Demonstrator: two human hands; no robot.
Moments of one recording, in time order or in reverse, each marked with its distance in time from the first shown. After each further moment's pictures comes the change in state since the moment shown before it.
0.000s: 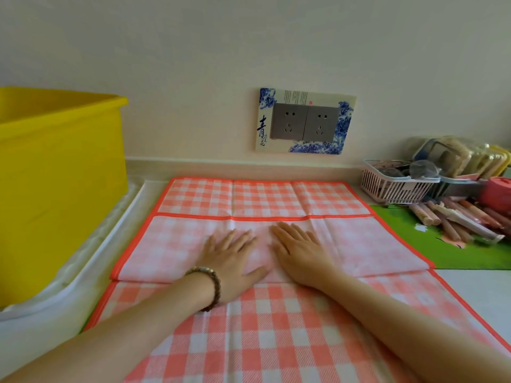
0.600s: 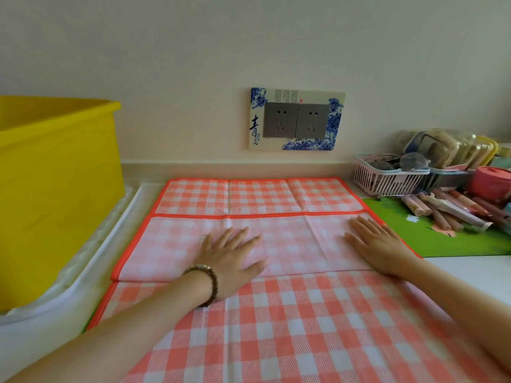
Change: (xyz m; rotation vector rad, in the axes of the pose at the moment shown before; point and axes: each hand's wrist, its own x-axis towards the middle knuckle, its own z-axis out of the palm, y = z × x) left_hand -0.001 -0.001 0.002 -0.007 -0.006 0.015; right_hand -0.038 0.129 -0.042 -0.145 -0.078 0.327
